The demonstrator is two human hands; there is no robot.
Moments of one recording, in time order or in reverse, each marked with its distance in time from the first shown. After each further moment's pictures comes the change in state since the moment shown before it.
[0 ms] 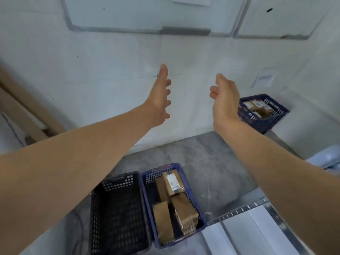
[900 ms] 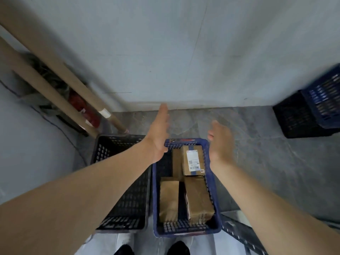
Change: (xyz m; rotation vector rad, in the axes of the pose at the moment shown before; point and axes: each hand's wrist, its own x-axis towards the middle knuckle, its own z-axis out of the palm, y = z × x) left_hand 0.157 -0.303 -0.107 -0.160 0.336 -0.401; right_hand 0.071 0.406 0.075 -0.220 -0.251 0.496
